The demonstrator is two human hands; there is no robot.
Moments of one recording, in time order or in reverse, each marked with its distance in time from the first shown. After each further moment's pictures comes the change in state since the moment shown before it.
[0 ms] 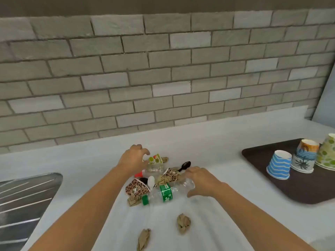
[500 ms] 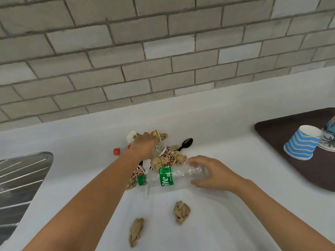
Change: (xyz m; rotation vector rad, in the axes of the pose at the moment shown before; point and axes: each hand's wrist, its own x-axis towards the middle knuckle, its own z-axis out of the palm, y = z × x) left_hand 0.063 0.017 0.088 0.329 -0.344 0.142; right_hand -0.016 0.038 0.034 0.654 0.091 -0.012
